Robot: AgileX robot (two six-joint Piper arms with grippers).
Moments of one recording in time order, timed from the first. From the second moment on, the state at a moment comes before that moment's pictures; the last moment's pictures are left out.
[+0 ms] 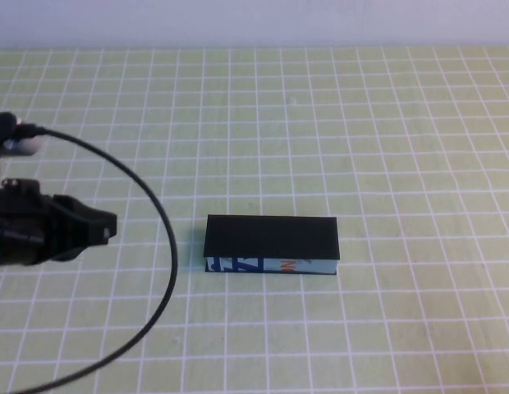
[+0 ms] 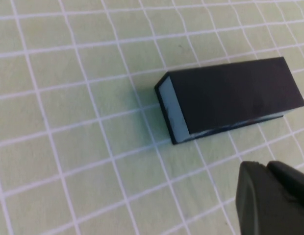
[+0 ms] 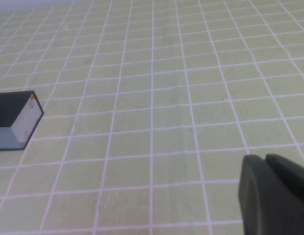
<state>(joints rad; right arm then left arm) 0.02 -0.01 0.03 0.24 0.33 -0.06 -0.11 1.11 -0.77 -0.79 0.72 0.61</state>
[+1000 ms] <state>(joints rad) 0.02 -0.01 0.03 0.24 0.33 -0.06 -0.26 2.05 -1.41 -0.98 0.72 0.90</state>
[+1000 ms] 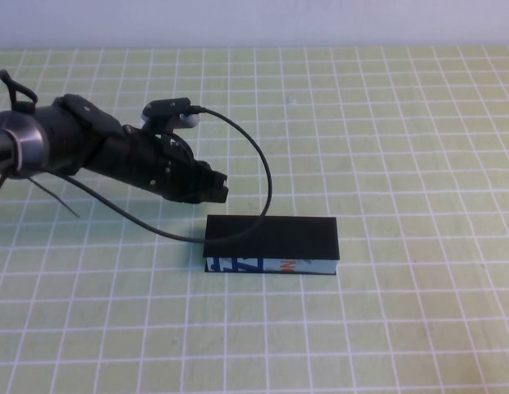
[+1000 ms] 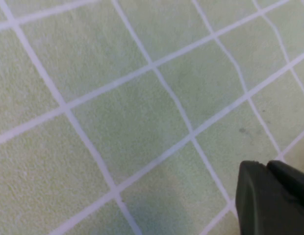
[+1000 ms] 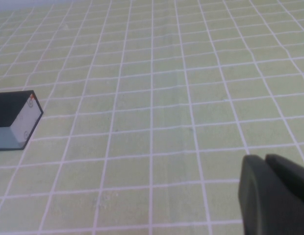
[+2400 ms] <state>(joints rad) 0.09 1.08 -0.74 0.77 0.76 -0.47 -0.22 2.11 -1.43 -0.96 0.83 0.89</state>
